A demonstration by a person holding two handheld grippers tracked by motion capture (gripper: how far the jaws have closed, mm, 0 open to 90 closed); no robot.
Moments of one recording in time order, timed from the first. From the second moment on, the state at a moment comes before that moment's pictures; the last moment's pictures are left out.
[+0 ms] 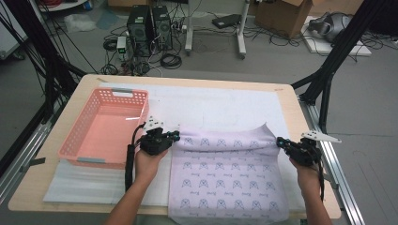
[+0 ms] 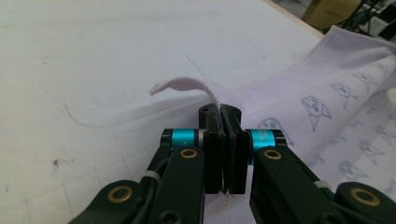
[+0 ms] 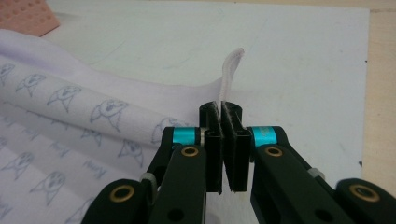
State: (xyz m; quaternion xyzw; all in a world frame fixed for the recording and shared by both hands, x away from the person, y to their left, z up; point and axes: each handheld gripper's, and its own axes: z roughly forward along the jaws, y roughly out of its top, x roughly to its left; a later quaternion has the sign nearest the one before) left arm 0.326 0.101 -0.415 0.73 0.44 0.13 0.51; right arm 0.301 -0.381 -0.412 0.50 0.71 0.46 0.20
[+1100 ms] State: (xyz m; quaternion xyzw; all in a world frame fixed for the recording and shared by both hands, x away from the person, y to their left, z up) left arm 0.226 0.109 -0.436 0.73 0.43 0.11 0.53; right arm 0.191 -0.386 -0.431 0.50 0.72 0.44 0.18
